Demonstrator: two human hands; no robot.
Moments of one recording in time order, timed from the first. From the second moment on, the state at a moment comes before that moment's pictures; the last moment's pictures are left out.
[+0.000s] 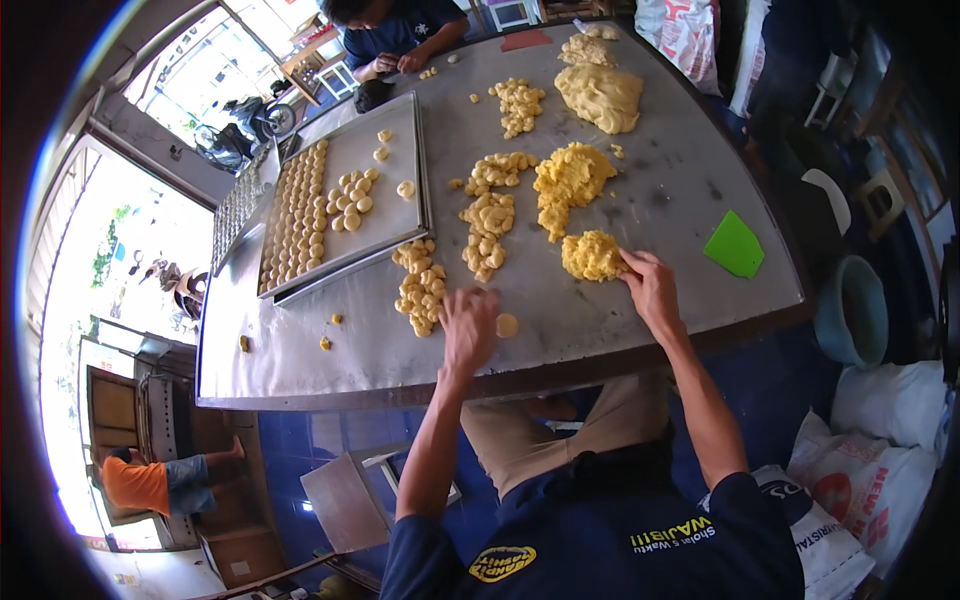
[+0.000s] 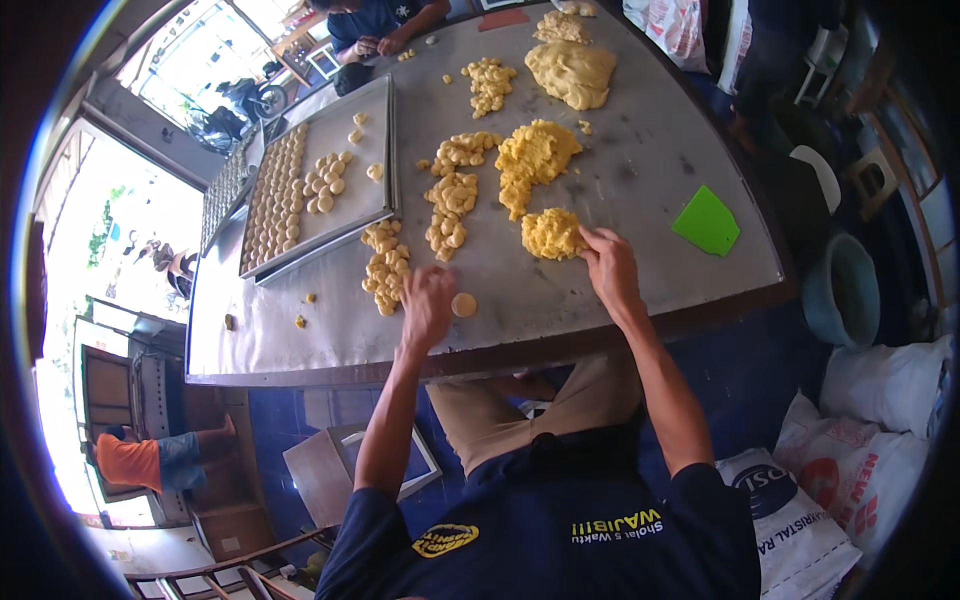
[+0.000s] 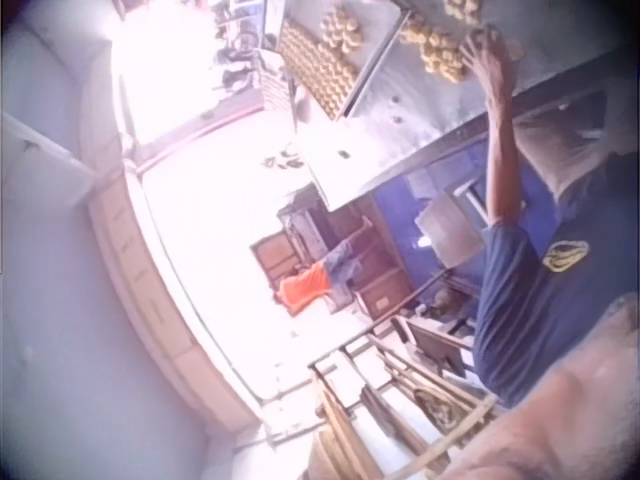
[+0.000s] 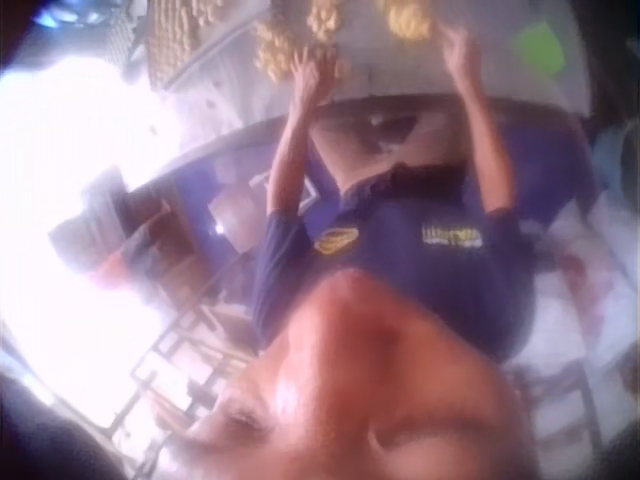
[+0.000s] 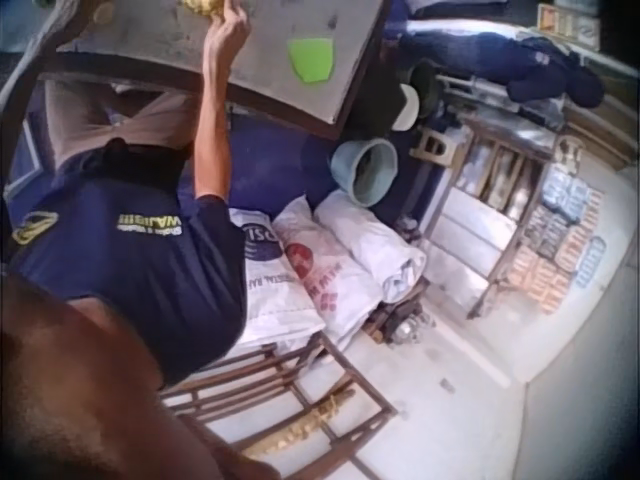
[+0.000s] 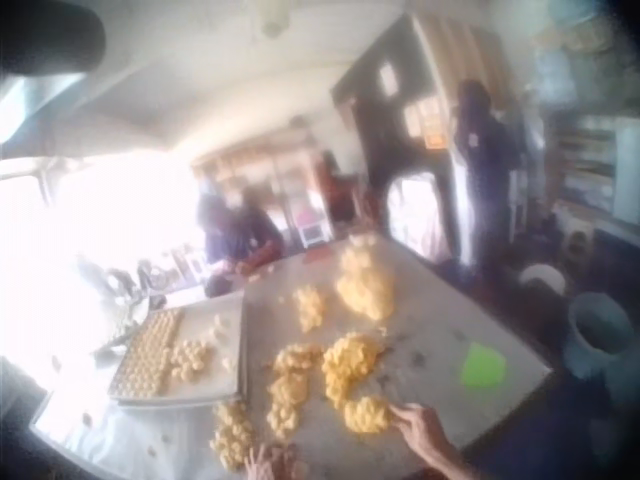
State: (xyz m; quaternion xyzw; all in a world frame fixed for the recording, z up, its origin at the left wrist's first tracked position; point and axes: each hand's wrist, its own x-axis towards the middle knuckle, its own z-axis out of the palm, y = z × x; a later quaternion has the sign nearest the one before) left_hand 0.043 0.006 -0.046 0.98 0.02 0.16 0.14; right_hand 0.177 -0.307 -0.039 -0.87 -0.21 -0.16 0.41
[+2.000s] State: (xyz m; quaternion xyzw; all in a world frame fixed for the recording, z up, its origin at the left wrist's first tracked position) left_hand 0.058 -0.053 0.028 0.99 0.09 0.08 0.11; right_hand 0.162 -0.314 -0.032 -0.91 -0.28 -0.14 0.26
